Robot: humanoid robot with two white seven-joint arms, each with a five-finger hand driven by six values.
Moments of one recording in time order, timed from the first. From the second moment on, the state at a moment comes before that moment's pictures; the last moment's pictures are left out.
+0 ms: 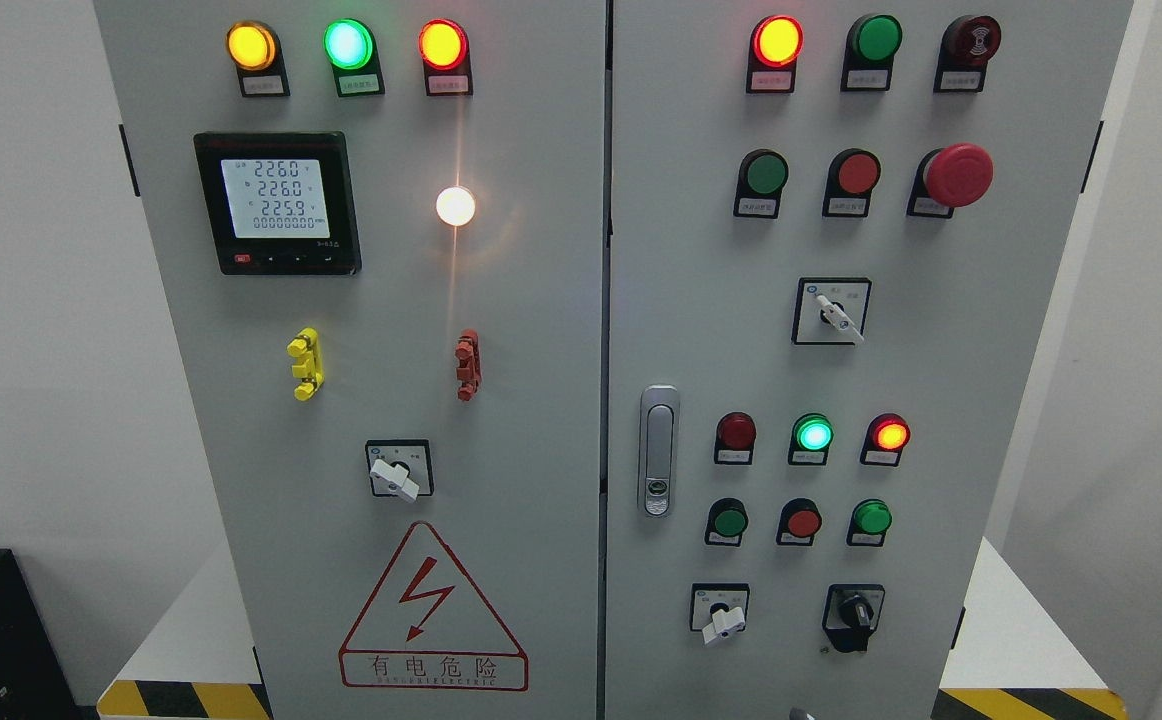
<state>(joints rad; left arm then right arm) -0.05 -0.11 -0.15 0.00 0.11 -0.03 -0.19 0.26 0.11 0.00 -1.95 0.04 -0.20 0.25</state>
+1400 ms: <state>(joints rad) -0.05 -0.11 -0.15 0.00 0.11 -0.03 -0.18 0.18 0.12 0.04 -1.96 1.13 -0.31 -0.23</state>
